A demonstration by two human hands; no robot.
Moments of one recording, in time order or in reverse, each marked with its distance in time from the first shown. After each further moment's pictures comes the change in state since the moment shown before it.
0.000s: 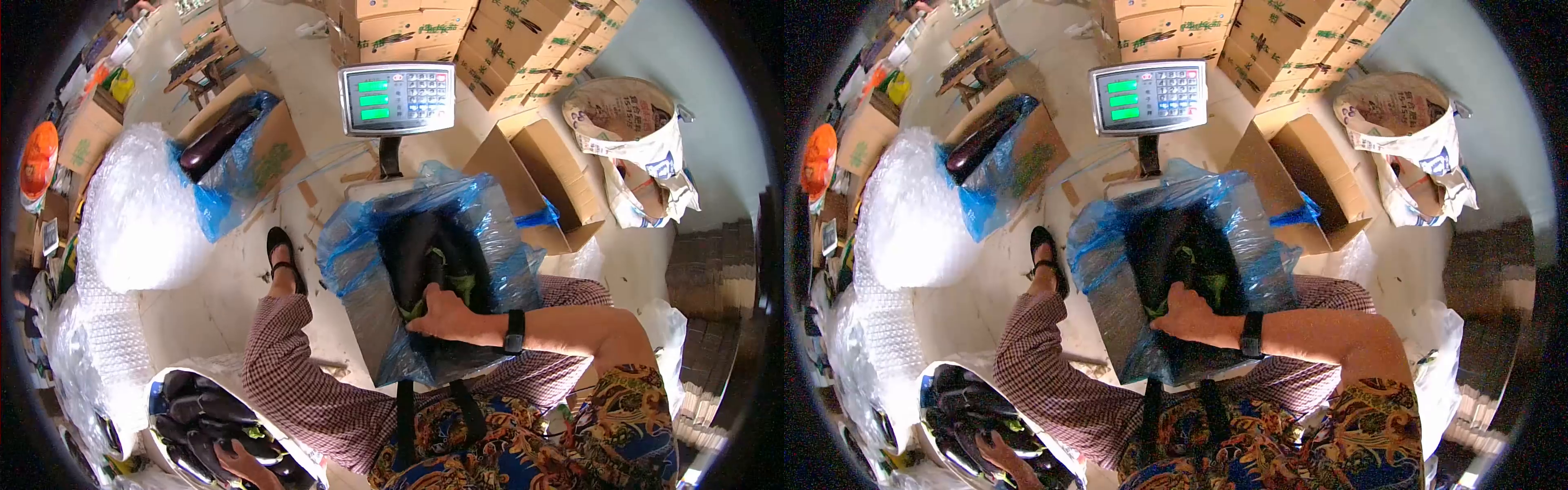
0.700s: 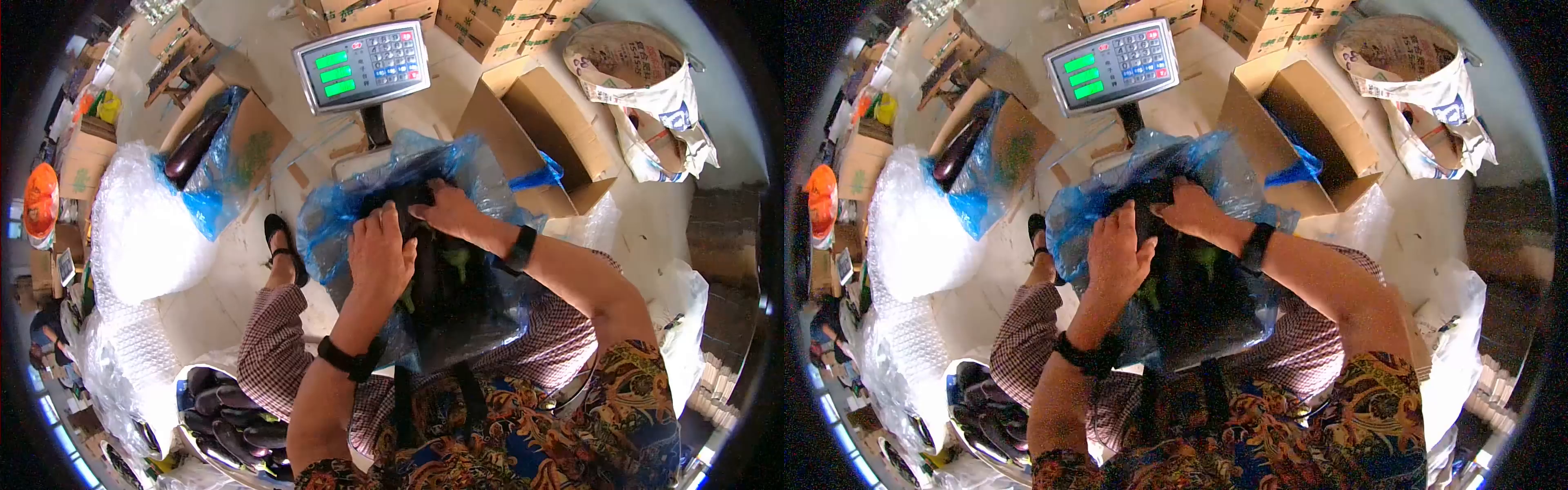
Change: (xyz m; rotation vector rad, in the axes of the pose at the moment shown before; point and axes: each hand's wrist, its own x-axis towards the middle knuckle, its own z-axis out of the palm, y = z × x) left_hand -0.215 0.392 0.123 -0.112 -0.536 1.530; right_hand 0.059 0.015 -0.094 0.060 0.353 -0.186
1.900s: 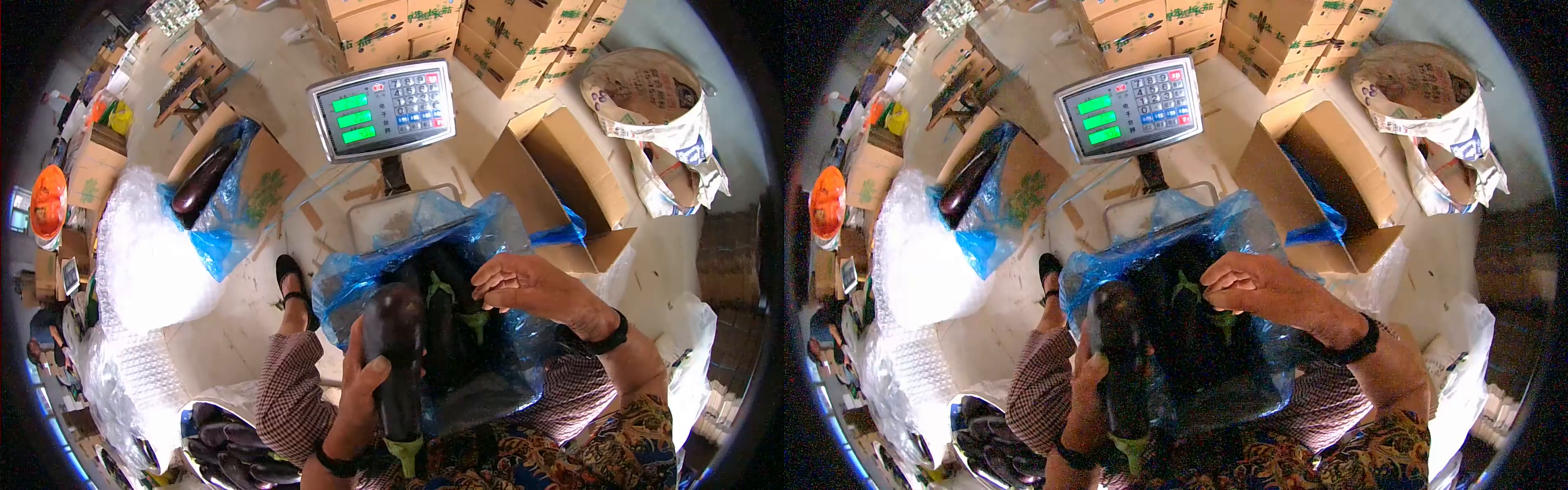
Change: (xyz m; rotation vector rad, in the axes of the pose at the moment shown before) left_hand -0.047 -0.003 -0.069 -1.748 -0.114 -0.628; right_hand -0.052 -0.009 -0.093 0.666 -0.426 0.008
